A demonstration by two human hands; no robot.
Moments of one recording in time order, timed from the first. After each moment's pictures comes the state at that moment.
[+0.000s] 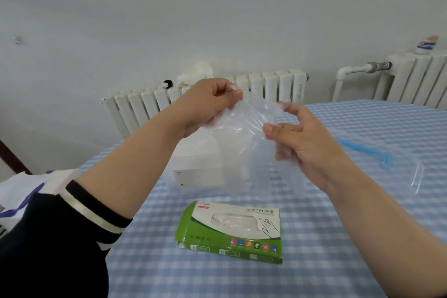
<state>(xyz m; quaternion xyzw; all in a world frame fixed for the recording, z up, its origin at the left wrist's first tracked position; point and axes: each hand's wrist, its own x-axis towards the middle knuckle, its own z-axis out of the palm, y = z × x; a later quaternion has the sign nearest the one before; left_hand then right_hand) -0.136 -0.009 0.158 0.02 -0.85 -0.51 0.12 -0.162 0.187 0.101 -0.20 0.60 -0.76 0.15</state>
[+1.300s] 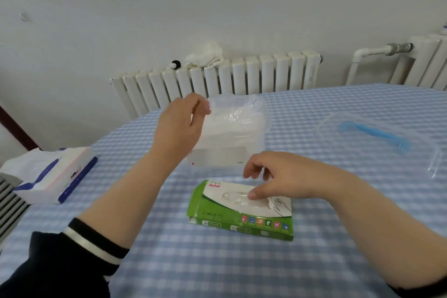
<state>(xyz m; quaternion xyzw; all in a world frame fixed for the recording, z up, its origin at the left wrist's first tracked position) -0.090 -0.057 0.076 0.05 -0.91 -0.19 0.37 -0.150 0.166 0.053 -0.46 0.84 -0.20 0.20</state>
